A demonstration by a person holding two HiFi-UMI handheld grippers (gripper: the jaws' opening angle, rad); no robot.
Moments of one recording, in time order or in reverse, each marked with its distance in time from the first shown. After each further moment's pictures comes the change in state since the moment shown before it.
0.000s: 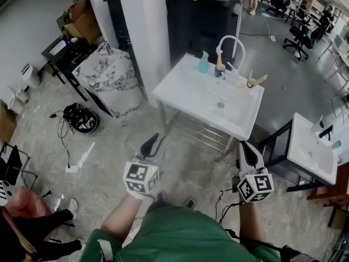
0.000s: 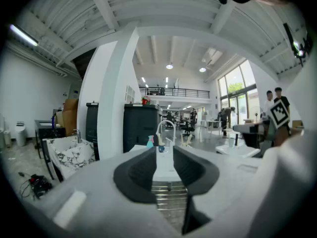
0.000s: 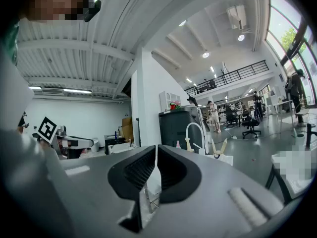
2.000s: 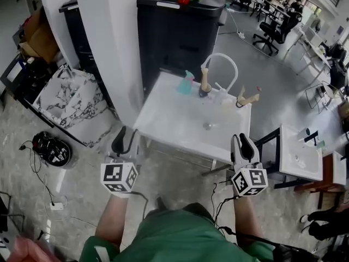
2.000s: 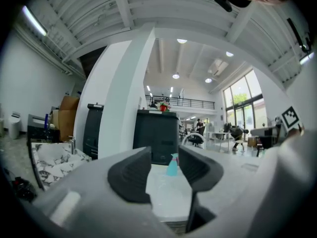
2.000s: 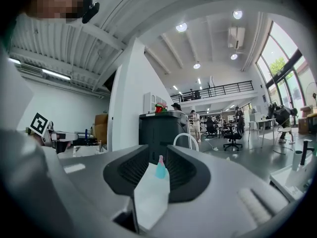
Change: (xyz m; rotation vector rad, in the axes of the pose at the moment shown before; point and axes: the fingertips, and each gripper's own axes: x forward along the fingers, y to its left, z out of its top) left arm 0.187 0.282 0.054 -0.052 -0.125 0.052; right arm 0.271 -0.025 0.044 -0.075 -0.042 -0.224
